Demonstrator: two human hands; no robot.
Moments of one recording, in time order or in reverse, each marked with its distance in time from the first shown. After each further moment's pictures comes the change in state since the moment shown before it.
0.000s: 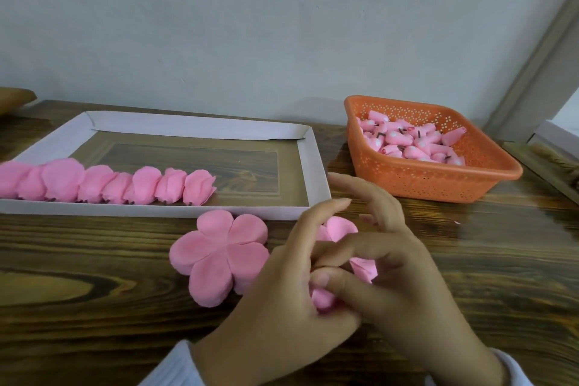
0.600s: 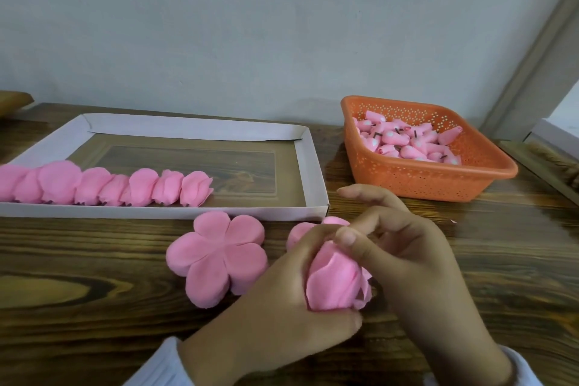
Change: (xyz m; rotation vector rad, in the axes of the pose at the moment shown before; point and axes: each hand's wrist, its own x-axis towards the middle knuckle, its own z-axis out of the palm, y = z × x) left_hand 0.005 0.006 -0.010 -0.153 -0.277 -0.255; right_hand 0.002 0.004 -0.010 0.293 0.164 0.190
